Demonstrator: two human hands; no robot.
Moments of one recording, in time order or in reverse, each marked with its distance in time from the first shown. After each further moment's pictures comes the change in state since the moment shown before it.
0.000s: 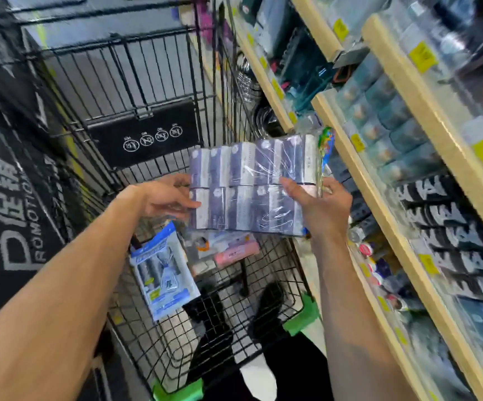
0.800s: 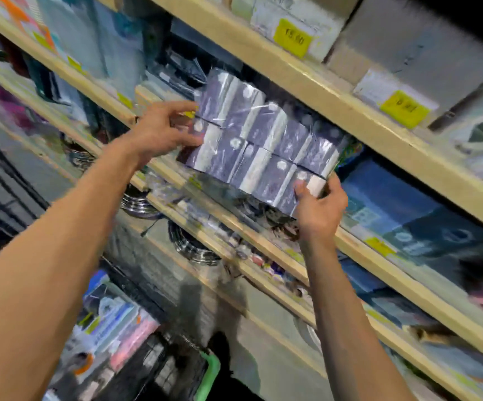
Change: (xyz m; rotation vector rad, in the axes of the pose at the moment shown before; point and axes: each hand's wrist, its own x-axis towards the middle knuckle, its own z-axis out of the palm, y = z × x) left_hand 0.034 0.304 0.278 0.418 -0.100 0.820; right_hand 0.084 -0.026 -0.236 0.109 0.773 -0.163
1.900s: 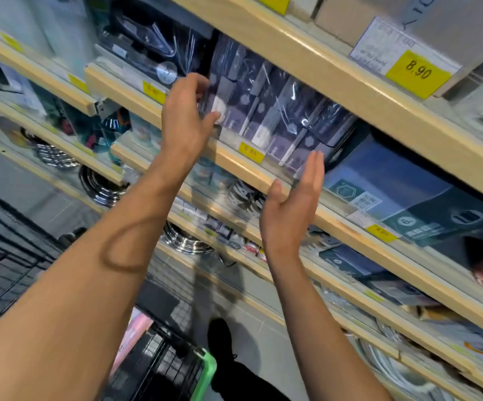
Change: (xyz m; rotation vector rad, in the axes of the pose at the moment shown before) left_hand 0.059 -0.021 0.095 0.431 0.393 0.387; right_hand -0.022 0.017 0.022 -0.277 0.104 -0.326
